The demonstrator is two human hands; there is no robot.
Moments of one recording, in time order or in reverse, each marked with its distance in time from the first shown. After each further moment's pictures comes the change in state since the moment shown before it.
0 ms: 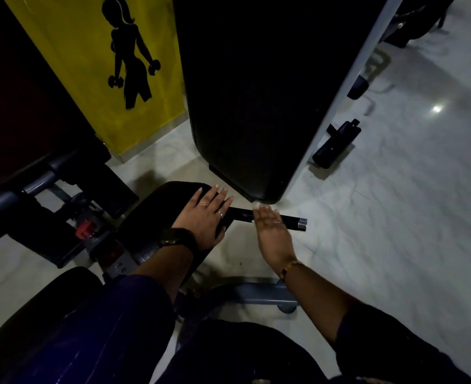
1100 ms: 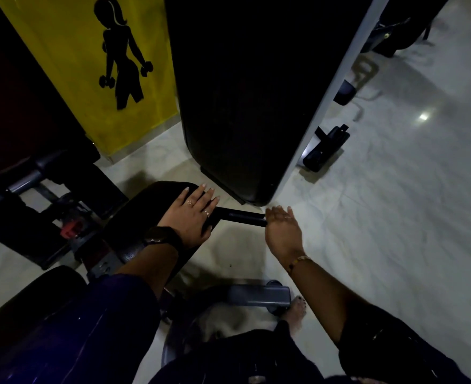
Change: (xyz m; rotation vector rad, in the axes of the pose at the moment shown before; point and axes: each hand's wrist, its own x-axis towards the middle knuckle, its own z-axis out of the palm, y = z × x) left_hand -0.001 0.002 -0.002 0.034 -0.005 -0.017; right_hand -0.007 0.045 -0.018 -0.082 -0.083 0.162
